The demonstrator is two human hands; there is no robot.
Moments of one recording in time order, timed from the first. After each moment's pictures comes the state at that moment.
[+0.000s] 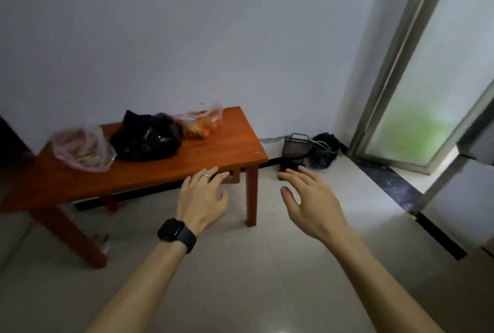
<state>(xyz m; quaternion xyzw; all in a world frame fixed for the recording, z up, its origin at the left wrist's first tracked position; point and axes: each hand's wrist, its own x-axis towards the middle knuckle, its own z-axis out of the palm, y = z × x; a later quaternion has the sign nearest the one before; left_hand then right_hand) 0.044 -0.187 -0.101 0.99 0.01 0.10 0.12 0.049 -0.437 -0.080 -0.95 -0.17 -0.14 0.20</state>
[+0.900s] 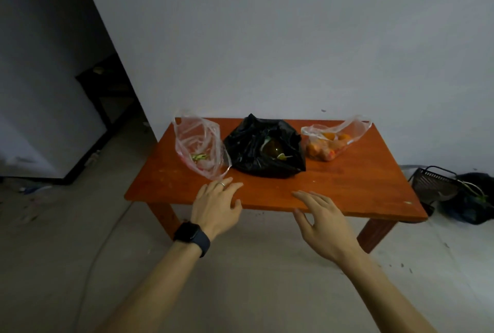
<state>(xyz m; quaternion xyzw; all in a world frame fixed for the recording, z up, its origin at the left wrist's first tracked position) 0.148 0.213 -0.148 0.98 0.17 0.06 0.11 0.236 -0.033 -0.154 -0.91 -0.32 0.01 0.27</state>
